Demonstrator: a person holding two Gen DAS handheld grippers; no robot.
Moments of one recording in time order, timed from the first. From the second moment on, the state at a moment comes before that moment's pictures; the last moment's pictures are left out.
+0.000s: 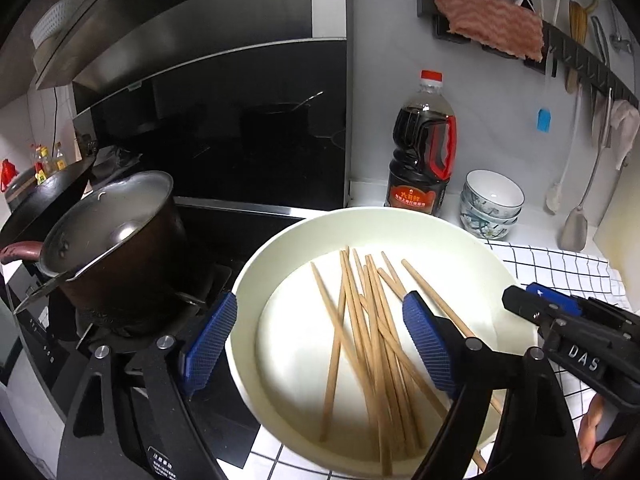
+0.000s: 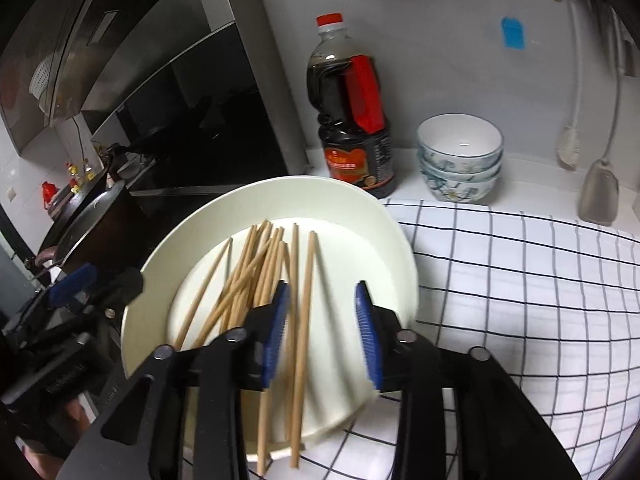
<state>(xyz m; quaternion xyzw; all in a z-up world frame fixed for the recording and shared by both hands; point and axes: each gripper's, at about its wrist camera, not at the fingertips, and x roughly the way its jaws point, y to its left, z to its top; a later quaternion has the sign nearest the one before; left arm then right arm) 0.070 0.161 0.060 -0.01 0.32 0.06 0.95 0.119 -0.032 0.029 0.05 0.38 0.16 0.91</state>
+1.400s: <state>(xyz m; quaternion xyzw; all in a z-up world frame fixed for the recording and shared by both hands) 0.007 0.159 0.062 -0.02 0.30 0.09 0.95 0.024 -0.022 0.030 0.03 0.33 0.09 0.94</state>
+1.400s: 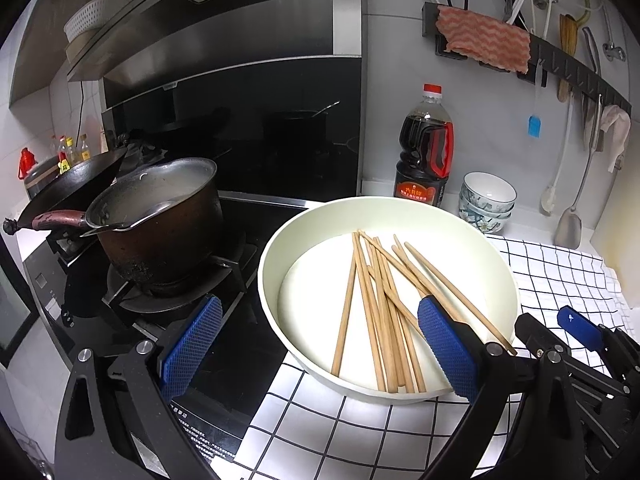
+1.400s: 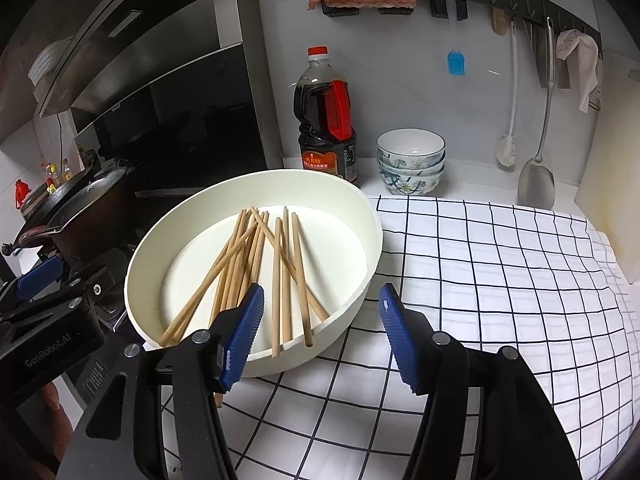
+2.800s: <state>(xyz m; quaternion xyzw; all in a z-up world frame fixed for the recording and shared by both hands) 0.007 0.156 0.055 -0.02 0.31 0.09 0.95 0.020 -0.023 0.032 0.02 0.33 0.08 0.94</state>
